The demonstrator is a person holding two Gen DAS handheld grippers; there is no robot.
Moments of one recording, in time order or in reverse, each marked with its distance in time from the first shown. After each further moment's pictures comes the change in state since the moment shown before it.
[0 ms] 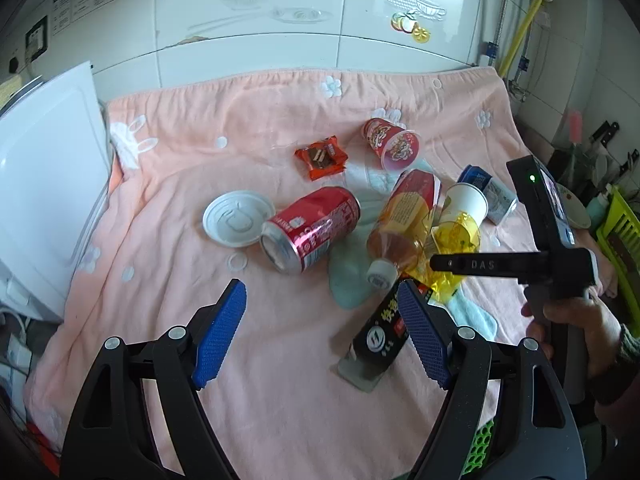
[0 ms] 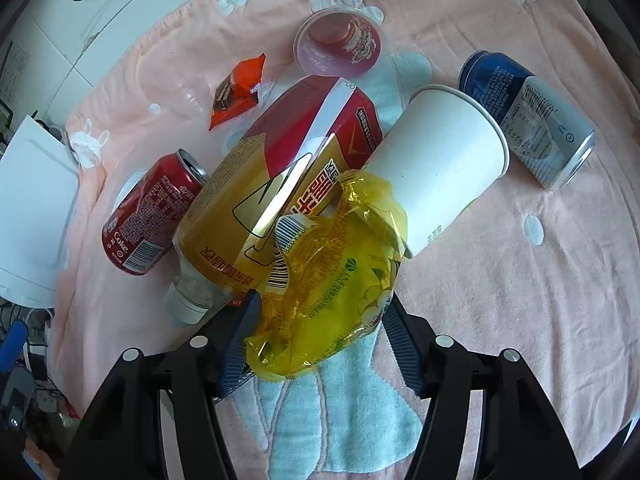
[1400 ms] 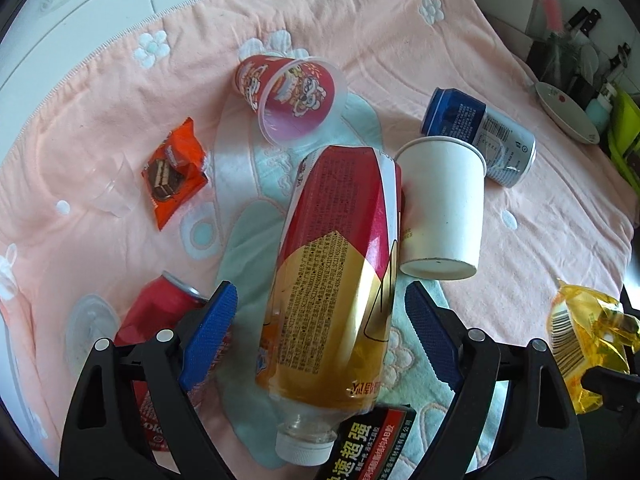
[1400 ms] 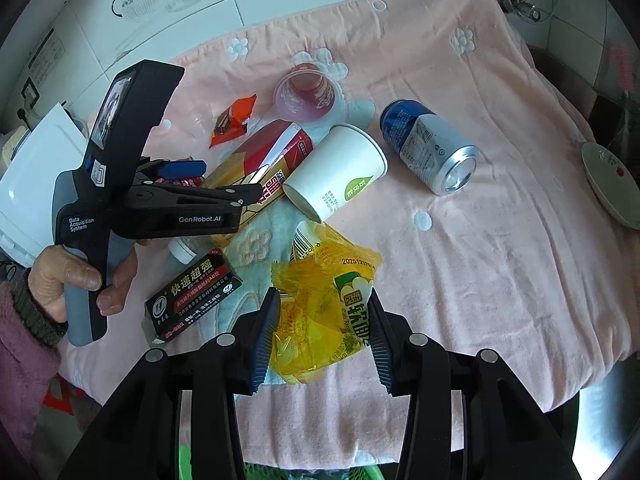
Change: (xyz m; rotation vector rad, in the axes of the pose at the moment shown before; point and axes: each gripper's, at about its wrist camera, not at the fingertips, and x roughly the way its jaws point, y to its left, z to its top) left arm 0.180 -0.109 0.069 0.336 0.246 -0.133; right arm -0.094 -0.035 -0.054 -0.078 -0.136 -0.076
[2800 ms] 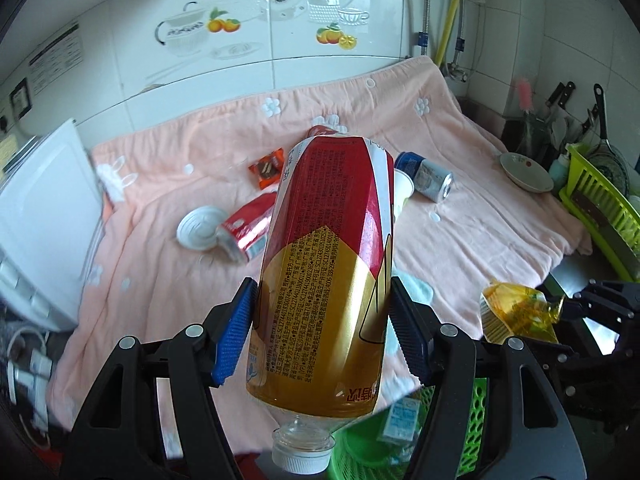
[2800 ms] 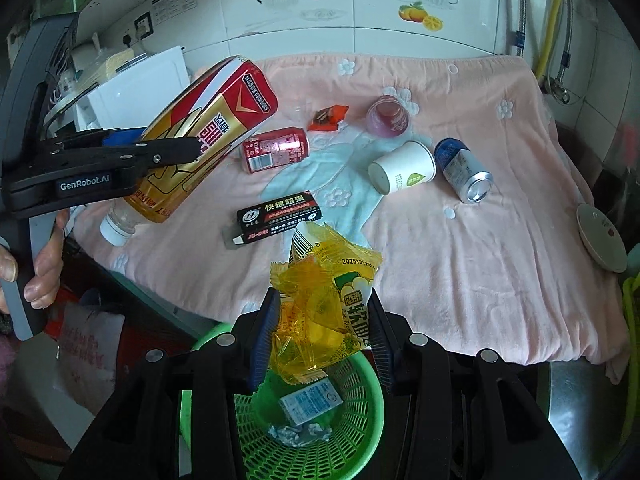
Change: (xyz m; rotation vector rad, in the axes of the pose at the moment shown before) left arm -0.227 -0.045 -0.163 -0.210 -0.275 0.144; right arm -0.110 0.052 -0.114 -0.330 -0.113 0.068
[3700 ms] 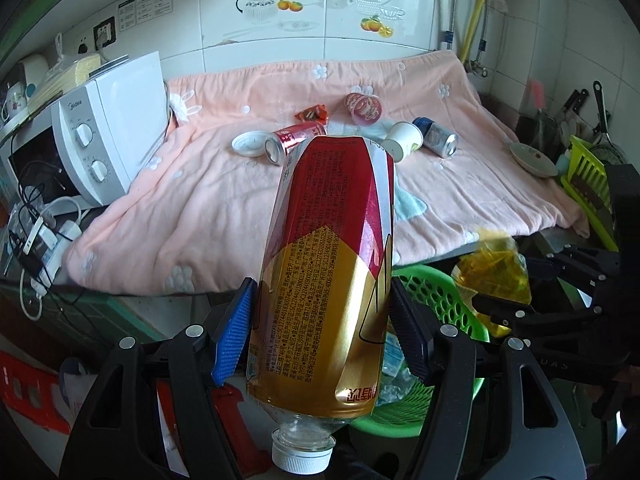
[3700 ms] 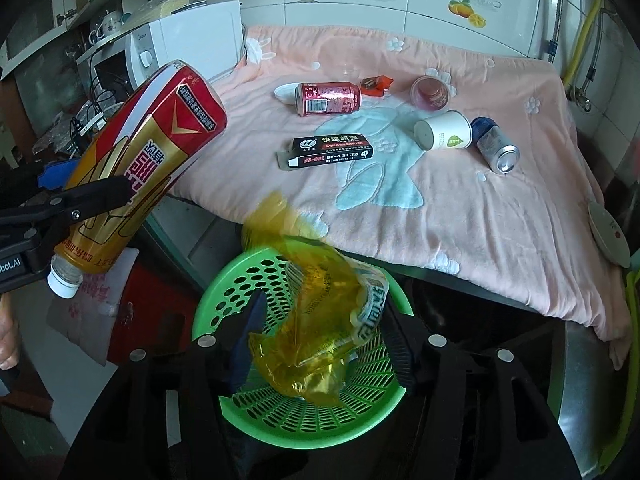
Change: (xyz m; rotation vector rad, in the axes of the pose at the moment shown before) left arm -0.093 -0.025 -0.130 -0.157 0.022 0.110; right arm -0.011 0.046 -0.072 -0.109 0.059 0.032
